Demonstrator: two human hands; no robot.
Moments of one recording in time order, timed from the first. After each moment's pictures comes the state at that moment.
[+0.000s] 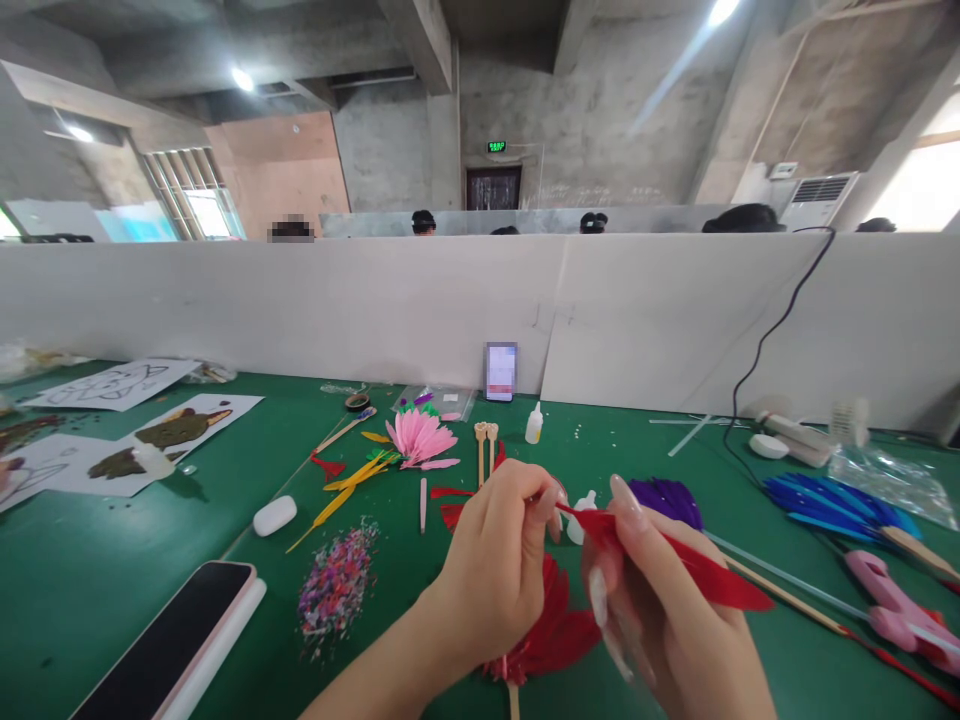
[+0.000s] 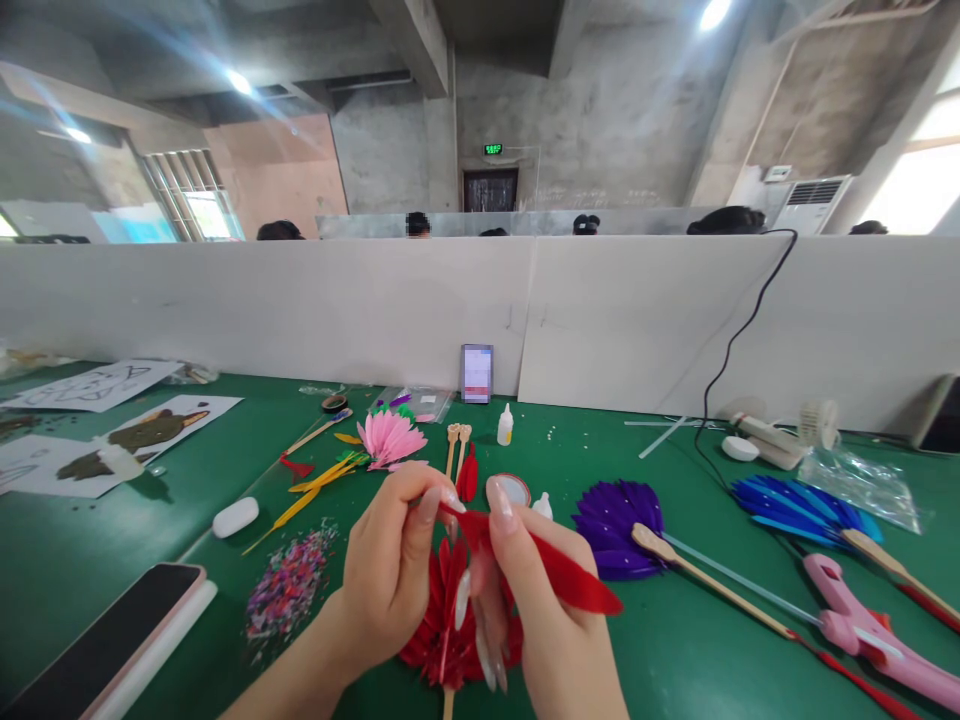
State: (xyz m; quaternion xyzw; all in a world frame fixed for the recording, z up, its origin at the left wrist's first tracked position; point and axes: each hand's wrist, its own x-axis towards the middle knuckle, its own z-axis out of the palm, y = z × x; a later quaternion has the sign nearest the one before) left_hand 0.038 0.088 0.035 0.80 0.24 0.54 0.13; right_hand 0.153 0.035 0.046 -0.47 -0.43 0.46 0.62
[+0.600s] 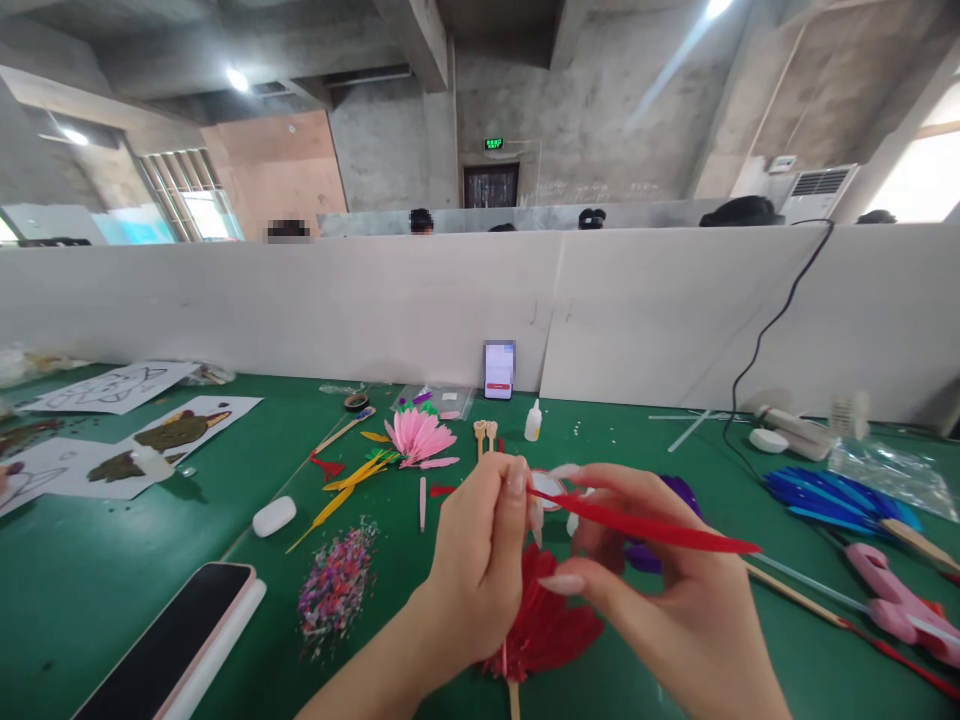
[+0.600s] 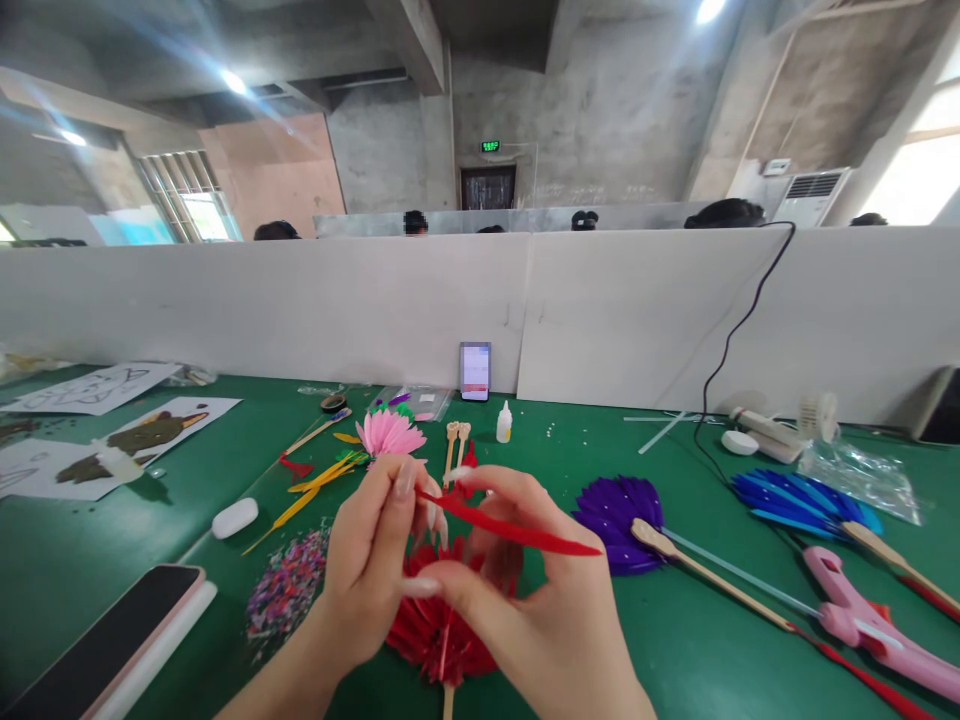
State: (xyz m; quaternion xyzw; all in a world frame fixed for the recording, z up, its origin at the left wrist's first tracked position) left_hand 0.035 0.084 0.043 0.74 0.30 0.52 0.28; right_hand 0.168 0.046 0.047 -0.44 -0.62 0.18 0.62
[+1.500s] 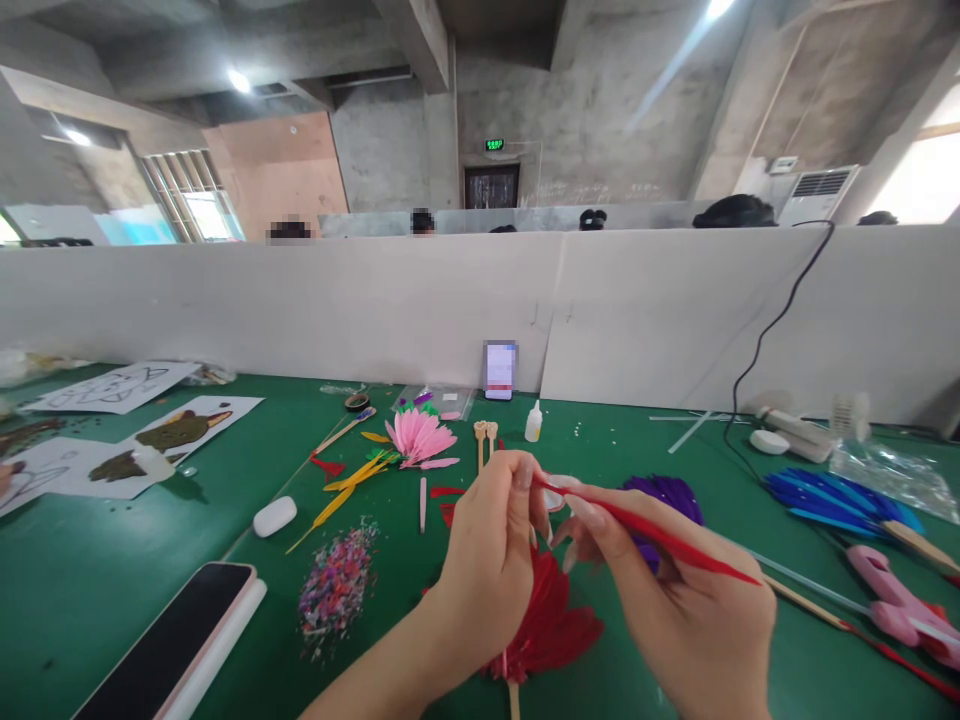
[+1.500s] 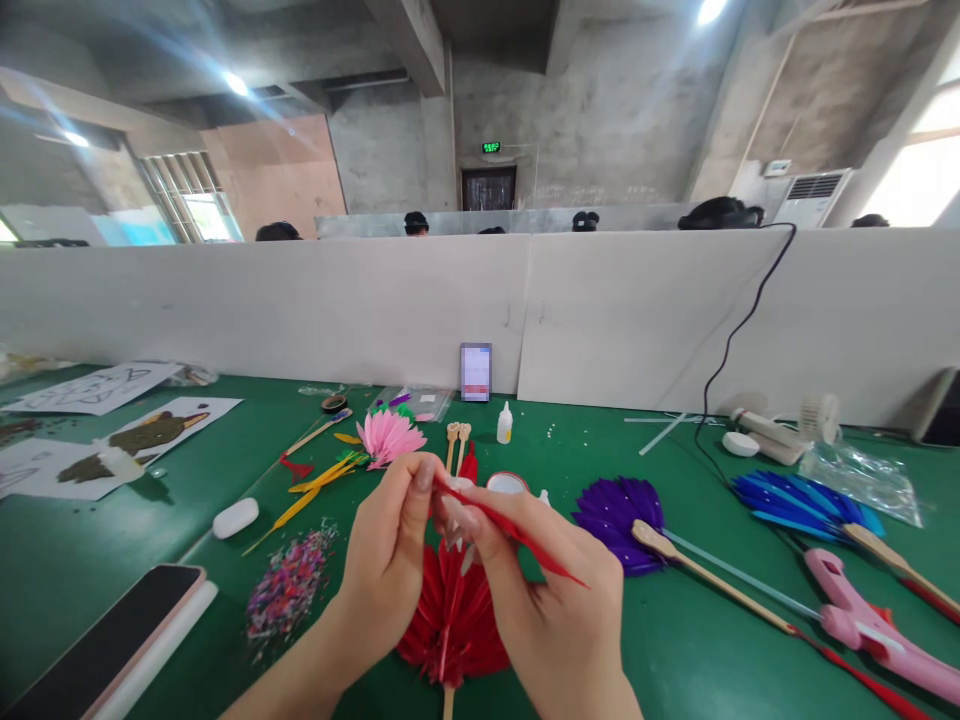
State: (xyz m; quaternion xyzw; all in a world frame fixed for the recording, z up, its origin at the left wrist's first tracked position) left_hand 0.044 0.086 0.033 0.72 0.33 0.52 0.32; right_hand 0.168 0.049 0.040 -0.49 -0.63 0.03 0.60
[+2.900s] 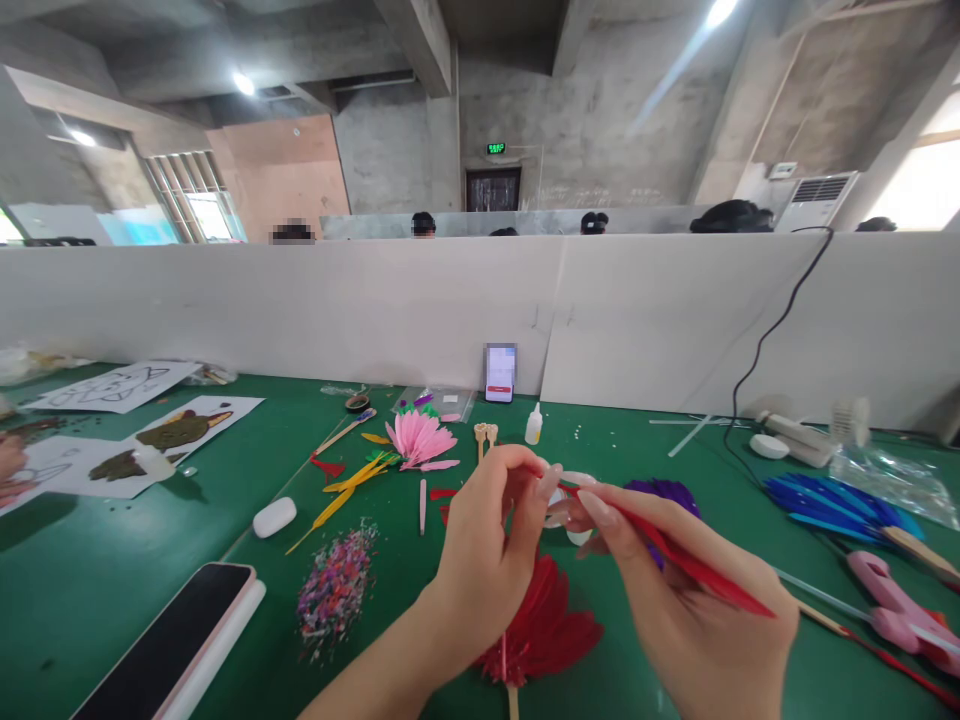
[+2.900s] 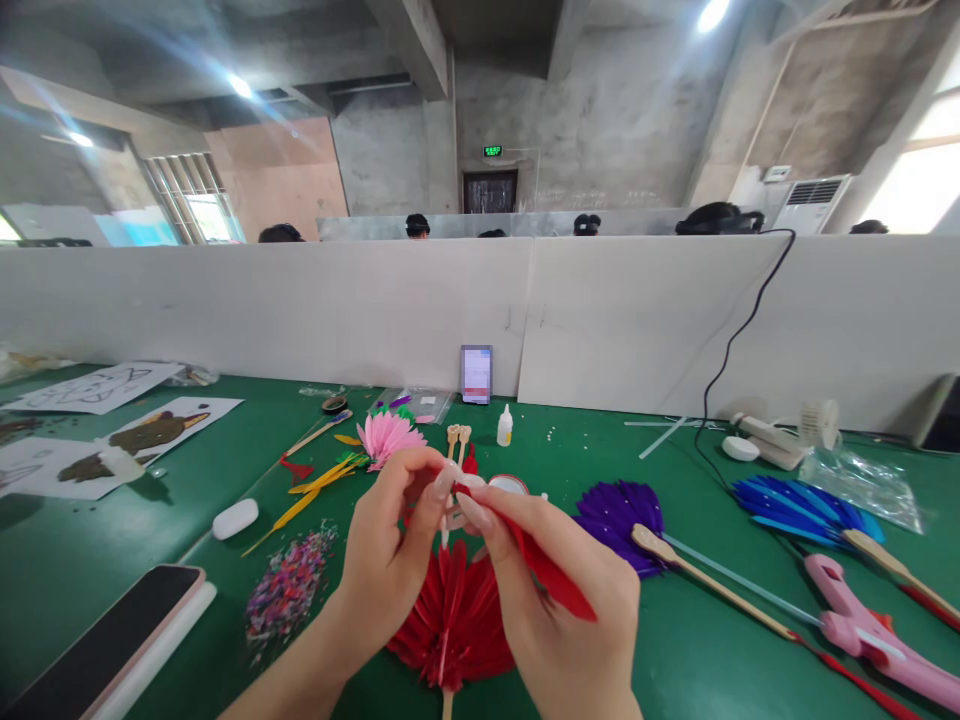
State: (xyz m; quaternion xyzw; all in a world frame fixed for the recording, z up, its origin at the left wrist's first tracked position) left_hand 0.042 0.092 0.032 0.73 0.30 0.55 0.27; right_hand 0.169 0.048 0.036 -0.46 -0.61 -0.01 0.65
